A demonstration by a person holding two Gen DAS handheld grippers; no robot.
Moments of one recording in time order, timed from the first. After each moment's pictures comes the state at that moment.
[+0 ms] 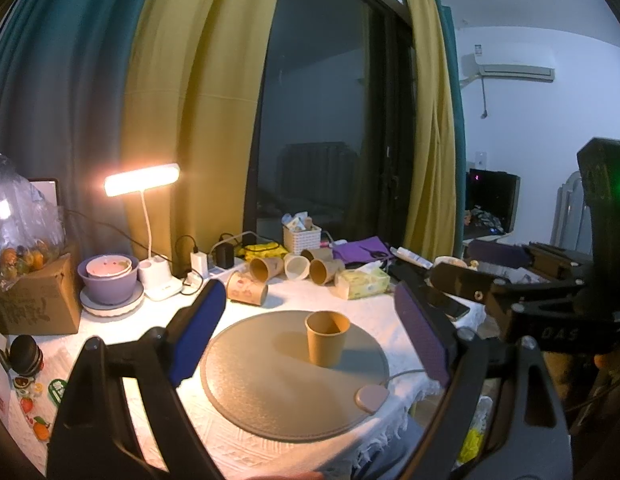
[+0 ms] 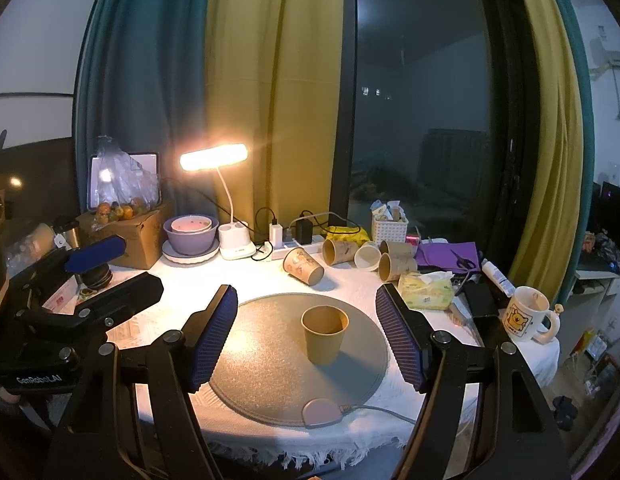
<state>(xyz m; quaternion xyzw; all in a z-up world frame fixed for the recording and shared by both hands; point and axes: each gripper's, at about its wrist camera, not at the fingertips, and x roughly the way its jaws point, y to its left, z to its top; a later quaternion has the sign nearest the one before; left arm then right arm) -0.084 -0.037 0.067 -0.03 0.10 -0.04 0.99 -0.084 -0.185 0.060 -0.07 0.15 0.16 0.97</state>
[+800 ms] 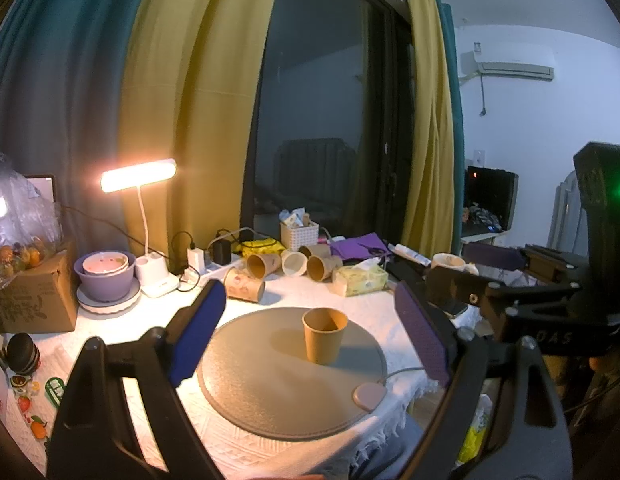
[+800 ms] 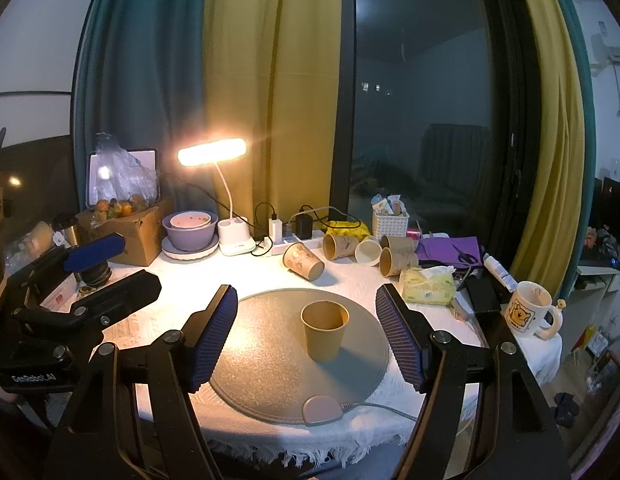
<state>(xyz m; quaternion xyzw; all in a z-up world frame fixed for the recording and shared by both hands) -0.086 -0.043 0.066 -0.03 0.10 -0.04 0.99 -0.084 -0.185 0.055 -0.07 0.15 0.16 0.97</state>
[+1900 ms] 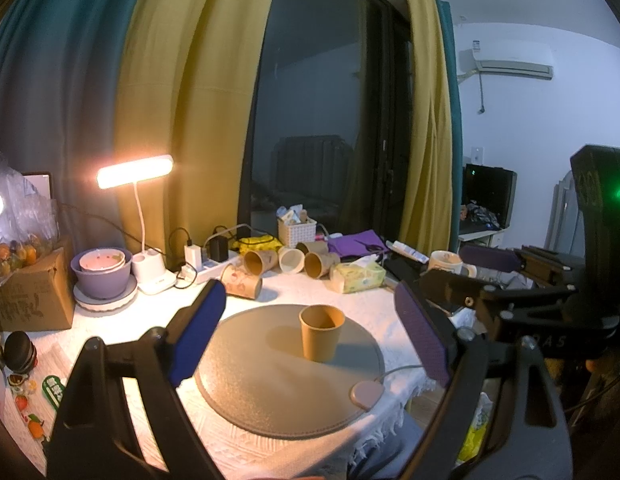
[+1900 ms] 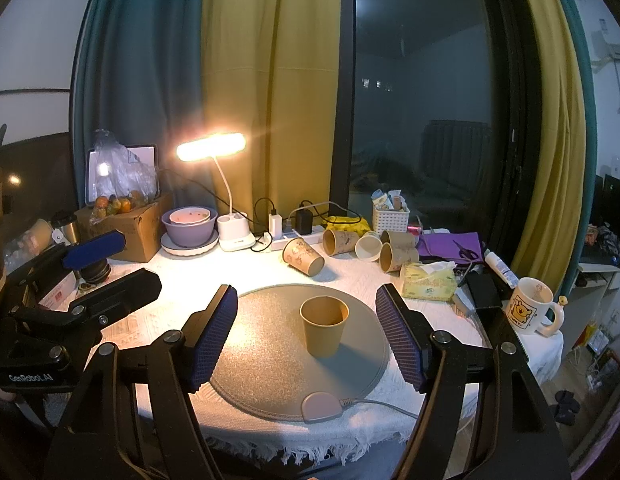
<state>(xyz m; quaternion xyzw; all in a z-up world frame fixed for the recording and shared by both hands) -0.088 -0.052 0.063 -0.03 0.10 -0.05 0.99 -0.084 -0.185 0.049 -0.07 0.16 0.16 0.97</state>
